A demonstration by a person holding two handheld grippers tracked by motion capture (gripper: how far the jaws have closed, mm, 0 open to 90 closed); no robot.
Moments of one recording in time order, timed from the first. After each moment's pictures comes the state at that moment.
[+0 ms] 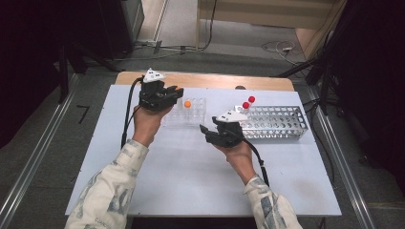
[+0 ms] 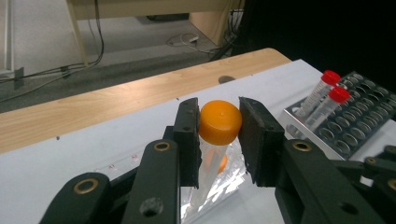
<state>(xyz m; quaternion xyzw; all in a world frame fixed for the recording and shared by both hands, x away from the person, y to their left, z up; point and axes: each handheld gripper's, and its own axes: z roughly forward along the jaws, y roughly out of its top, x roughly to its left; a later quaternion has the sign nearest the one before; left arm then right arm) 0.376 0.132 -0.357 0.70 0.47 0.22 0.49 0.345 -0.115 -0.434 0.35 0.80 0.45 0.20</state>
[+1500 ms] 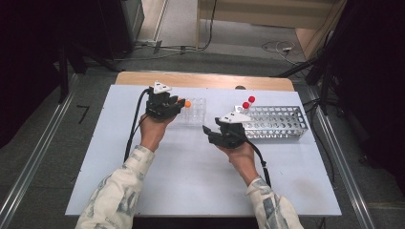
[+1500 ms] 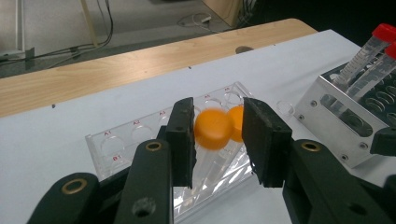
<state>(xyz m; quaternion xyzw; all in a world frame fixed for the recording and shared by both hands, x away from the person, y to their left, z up) 0.382 0.122 -0.404 0.71 0.49 0.22 0.46 0.346 -0.122 -0.438 0.36 0.79 0.45 0.20</state>
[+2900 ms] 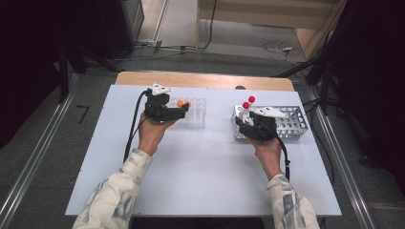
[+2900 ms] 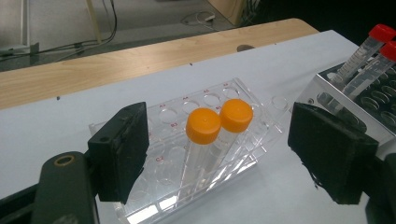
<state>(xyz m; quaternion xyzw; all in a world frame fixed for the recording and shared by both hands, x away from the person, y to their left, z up) 0.373 0.122 -0.401 0.71 0.50 0.22 0.45 0.374 -0.206 -0.438 0.45 0.74 0.42 0.25</state>
